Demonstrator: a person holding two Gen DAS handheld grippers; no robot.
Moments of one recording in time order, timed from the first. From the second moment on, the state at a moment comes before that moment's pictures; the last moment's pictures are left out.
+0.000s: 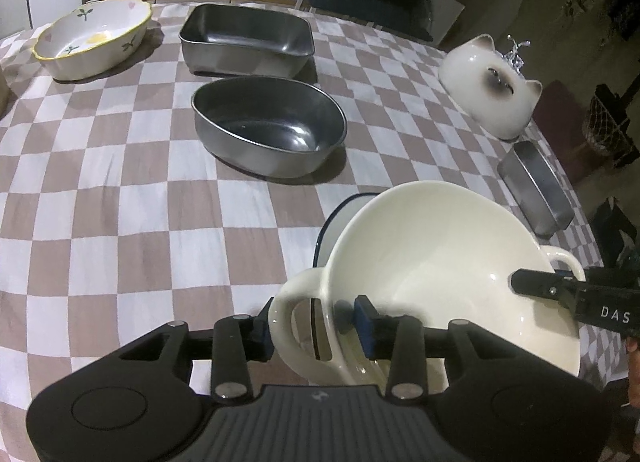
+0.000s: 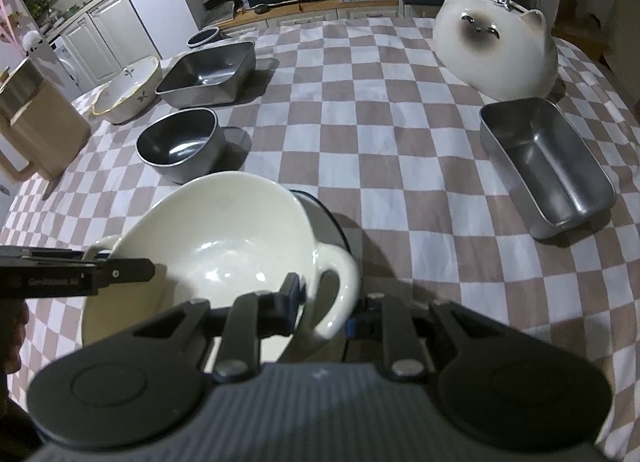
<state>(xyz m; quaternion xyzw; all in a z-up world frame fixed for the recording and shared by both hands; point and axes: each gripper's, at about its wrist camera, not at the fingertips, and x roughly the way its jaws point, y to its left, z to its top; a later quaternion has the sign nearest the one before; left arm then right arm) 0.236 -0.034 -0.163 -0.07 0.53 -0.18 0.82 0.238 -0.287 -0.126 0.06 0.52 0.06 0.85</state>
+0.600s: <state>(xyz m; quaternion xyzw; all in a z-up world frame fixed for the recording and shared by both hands) 0.236 -0.042 -0.166 -0.04 0.54 -0.18 0.82 0.242 -0.286 -0.133 0.06 0.54 0.05 0.84</state>
